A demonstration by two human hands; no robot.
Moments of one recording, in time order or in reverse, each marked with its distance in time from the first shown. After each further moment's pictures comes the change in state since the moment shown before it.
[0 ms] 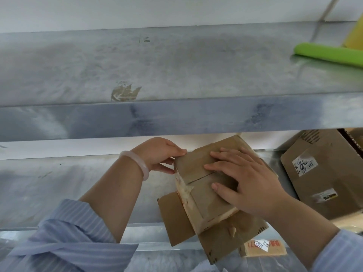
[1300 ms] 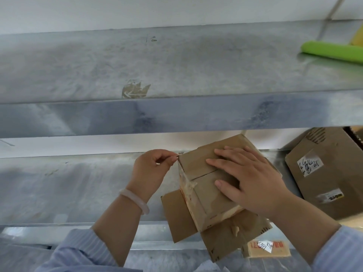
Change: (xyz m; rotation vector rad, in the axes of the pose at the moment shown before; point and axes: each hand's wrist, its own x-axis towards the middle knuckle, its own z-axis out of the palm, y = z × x) left_hand -0.034 -0.052 0.017 0.170 0.537 0.518; right_hand 0.003 -0.004 -0.001 -0.102 -0.083 0.028
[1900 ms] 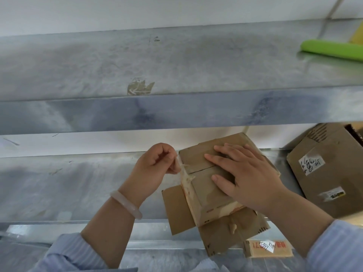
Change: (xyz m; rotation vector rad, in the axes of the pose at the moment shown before) left_hand -0.017 0.023 -0.019 -0.265 -0.197 0.016; right_hand 0.007 -0.007 0.003 -0.062 -0.052 0.046
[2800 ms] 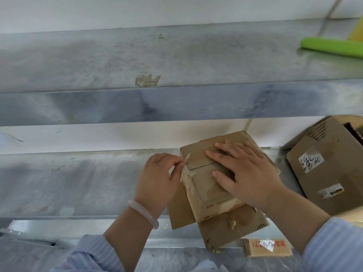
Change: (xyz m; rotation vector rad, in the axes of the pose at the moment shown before) left_hand -0.019 -0.017 0.022 0.709 0.254 0.351; right_hand -0.003 -0.005 0.002 -0.015 0.024 0.014
